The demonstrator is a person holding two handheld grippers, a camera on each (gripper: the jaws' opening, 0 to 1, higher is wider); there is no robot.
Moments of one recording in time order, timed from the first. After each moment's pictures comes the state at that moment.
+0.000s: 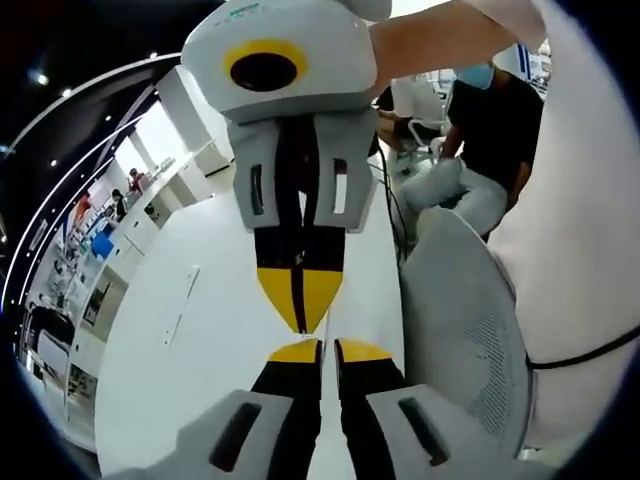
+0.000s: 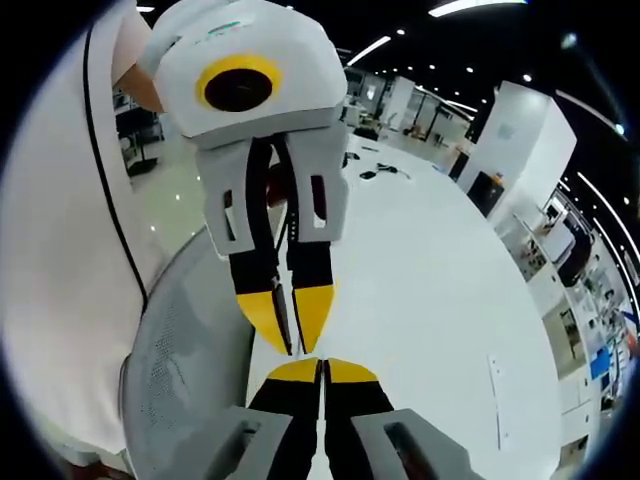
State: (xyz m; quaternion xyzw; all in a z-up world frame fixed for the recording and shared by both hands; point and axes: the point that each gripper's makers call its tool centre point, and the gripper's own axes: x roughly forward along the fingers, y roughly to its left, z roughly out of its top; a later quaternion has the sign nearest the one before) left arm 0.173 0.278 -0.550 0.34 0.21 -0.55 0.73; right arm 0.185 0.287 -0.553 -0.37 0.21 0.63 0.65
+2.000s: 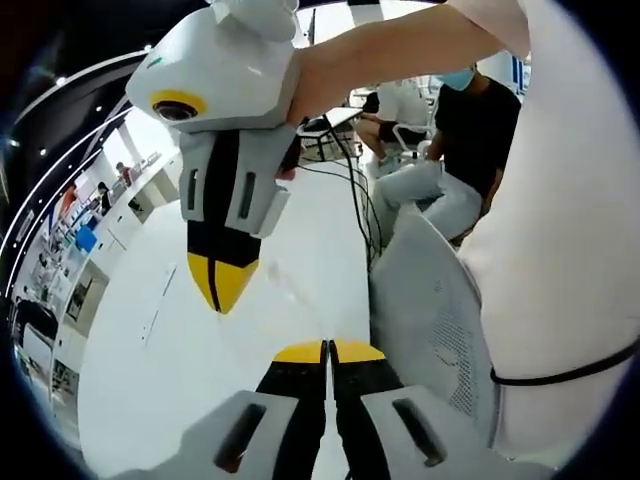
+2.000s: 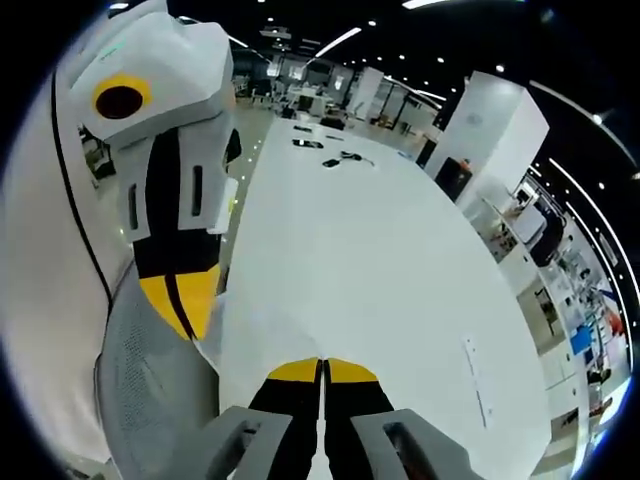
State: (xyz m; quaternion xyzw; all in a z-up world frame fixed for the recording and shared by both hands) left arm 0.138 0.273 -0.557 0.32 0.23 -0.57 0.72; right arm 0.218 0.276 -0.554 -0.37 0.22 0.57 0.70
